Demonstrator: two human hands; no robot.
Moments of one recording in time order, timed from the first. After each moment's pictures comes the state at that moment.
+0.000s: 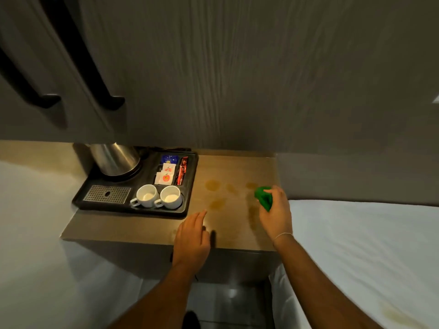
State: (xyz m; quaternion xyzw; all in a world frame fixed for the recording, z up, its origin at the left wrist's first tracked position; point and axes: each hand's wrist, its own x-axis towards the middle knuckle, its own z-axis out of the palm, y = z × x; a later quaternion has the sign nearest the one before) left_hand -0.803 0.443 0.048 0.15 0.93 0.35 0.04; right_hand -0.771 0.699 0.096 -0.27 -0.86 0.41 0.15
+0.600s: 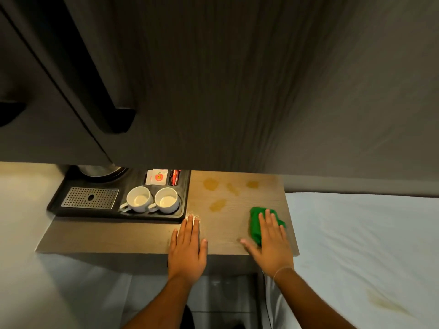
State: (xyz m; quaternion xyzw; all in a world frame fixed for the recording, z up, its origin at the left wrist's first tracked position) left_hand -0.832 0.420 -0.033 0.20 0.96 0.17 0.10; right_hand -0.736 0.678 0.009 -0.21 -0.96 0.15 -0.09
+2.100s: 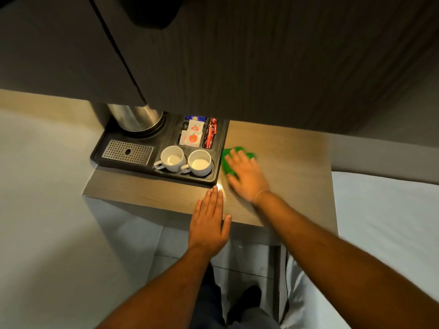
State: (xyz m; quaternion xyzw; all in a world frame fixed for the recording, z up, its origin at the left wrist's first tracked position) left_hand -0.818 0.396 -0.045 0.21 0.96 0.16 0.08; right_hand -0.899 0.593 0.030 0.01 -0.98 0.19 -0.10
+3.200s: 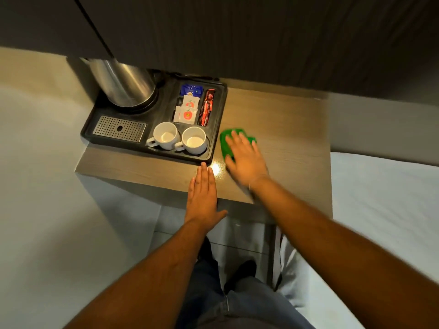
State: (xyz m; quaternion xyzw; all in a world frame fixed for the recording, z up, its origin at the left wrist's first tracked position) left_hand -0.820 0.404 -0.030 0.17 0.97 0.08 0.16; right_hand -0.882 0.588 0.019 0.00 -0.98 0.16 -0.09
